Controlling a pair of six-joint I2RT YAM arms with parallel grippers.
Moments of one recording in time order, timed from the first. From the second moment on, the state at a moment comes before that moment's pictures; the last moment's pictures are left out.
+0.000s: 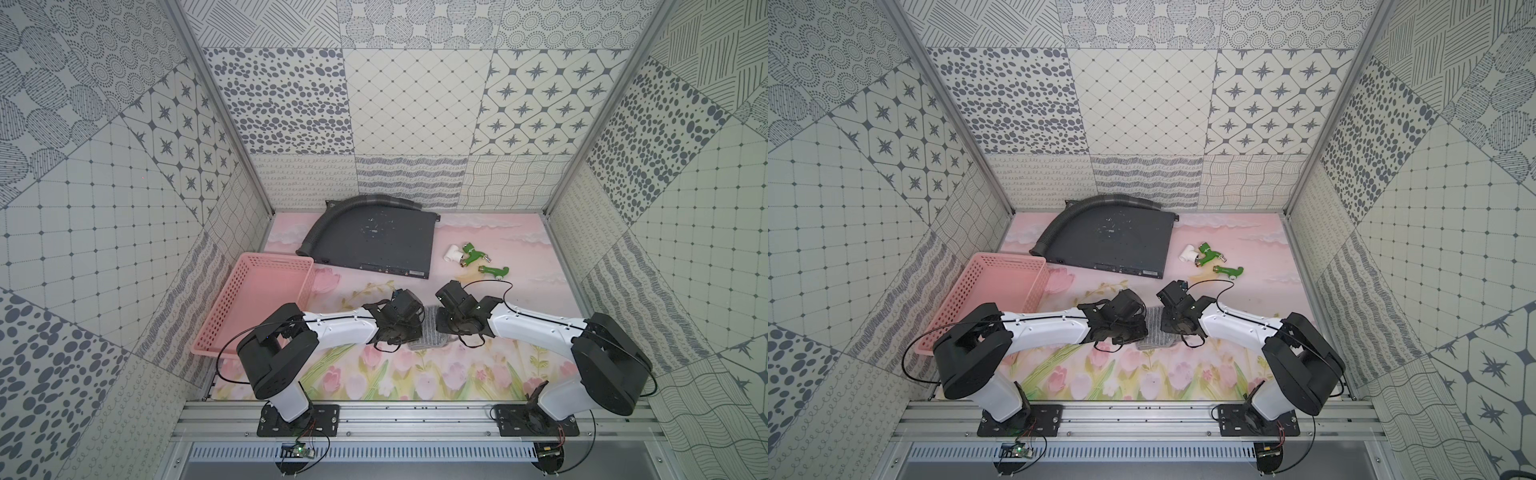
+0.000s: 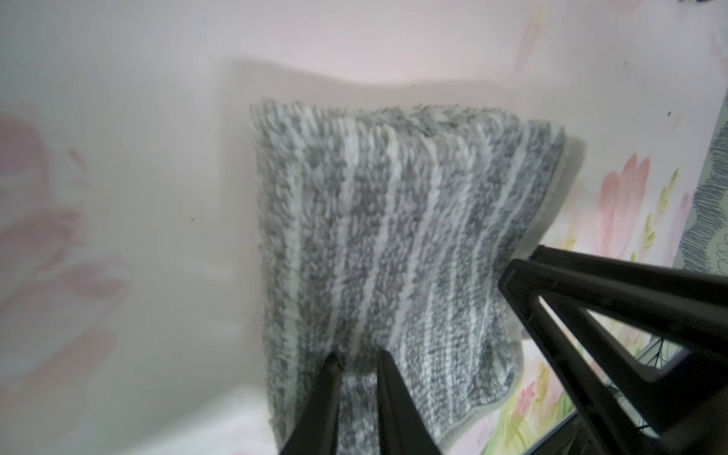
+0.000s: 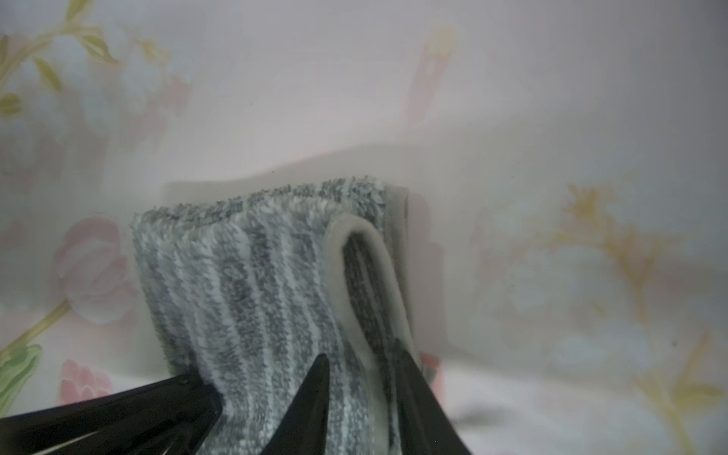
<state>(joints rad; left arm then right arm) -0.83 1.68 0.88 -0.24 0.10 -1.02 0.77 1.50 0.80 -0.44 0.10 0.81</state>
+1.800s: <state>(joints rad) -0.83 1.70 0.86 -0.13 0.25 -1.03 0.71 1.49 0.77 -0.43 0.16 0.75</state>
